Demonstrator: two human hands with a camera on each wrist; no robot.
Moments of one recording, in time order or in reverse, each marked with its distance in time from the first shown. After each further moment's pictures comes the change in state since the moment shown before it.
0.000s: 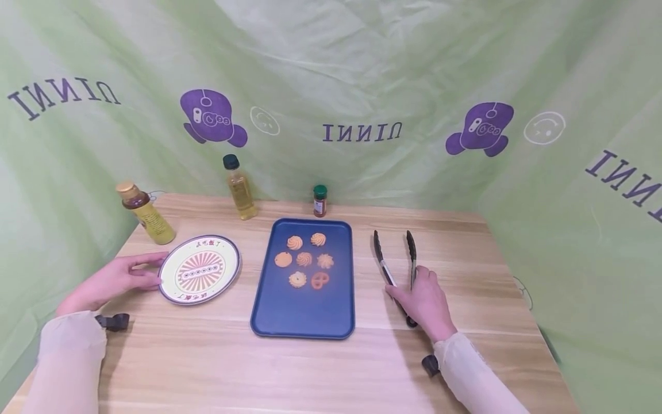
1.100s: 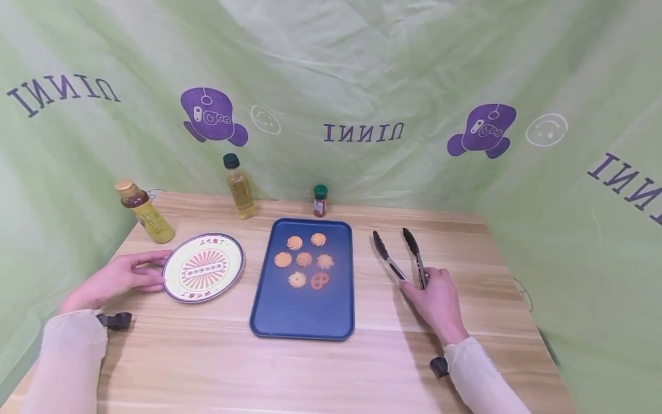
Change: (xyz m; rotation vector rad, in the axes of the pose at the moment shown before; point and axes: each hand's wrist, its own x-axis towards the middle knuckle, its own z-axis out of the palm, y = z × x) left_hand 0.009 -0.002 0.006 -0.179 -0.023 0.021; right_hand -0.002 0.016 -0.014 0.038 0.082 -0.025
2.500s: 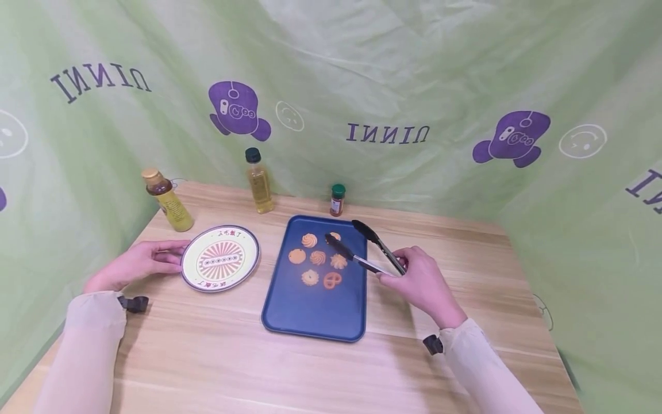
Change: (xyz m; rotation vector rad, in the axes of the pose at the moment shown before) left_hand 0.000 0.006 0.001 0.083 0.035 0.008; right_hand 0.023 -0.078 -0.010 -0.032 -0.049 -0.356
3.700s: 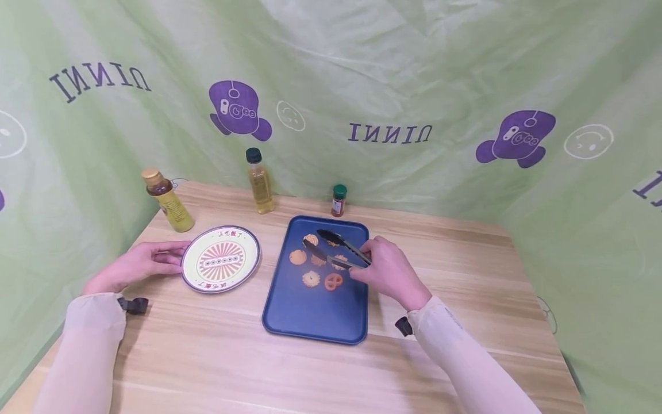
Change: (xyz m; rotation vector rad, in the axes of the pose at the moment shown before) left_hand 0.000 -0.003 0.001 -0.028 -0.003 -0.024; right_hand 0.036 -0.054 0.022 -0.043 -0.129 -0.122
